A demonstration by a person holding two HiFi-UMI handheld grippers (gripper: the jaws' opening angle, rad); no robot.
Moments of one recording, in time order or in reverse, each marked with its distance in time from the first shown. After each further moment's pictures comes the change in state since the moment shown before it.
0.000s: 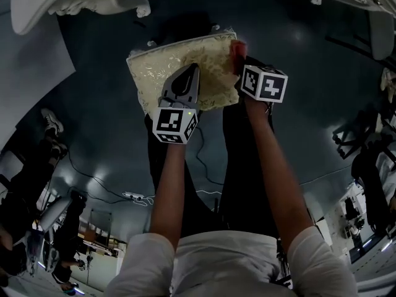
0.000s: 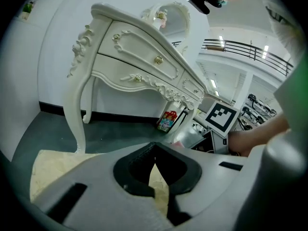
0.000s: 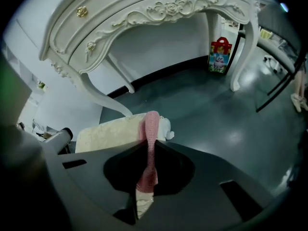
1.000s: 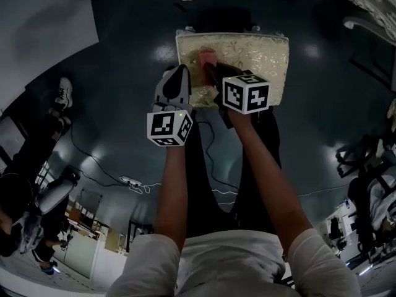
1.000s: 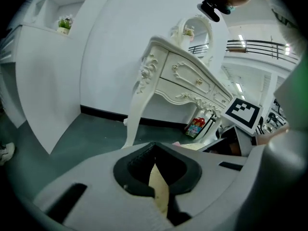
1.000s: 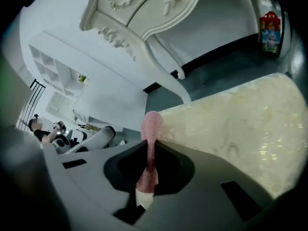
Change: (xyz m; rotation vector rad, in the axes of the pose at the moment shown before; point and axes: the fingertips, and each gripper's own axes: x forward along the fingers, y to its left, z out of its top) left arm -0.127 0.135 -0.009 -0.102 -0.066 0.289; right arm 0.043 0.245 -0.063 -0.117 0.087 0.449
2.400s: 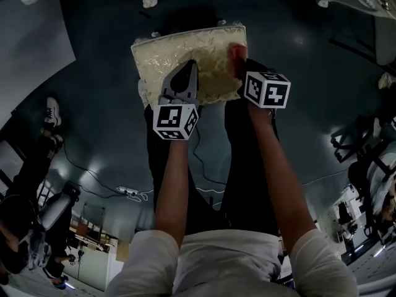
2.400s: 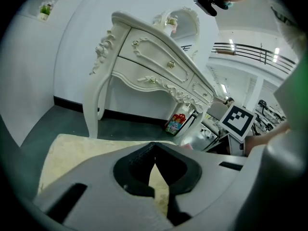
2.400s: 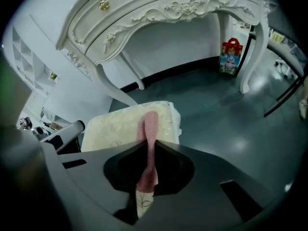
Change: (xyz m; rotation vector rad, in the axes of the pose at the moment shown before) left arm 0.065 -0.132 -0.031 0.016 0.034 -0.179; right arm -0.137 -0.178 0.003 0.011 -0.063 -0.366
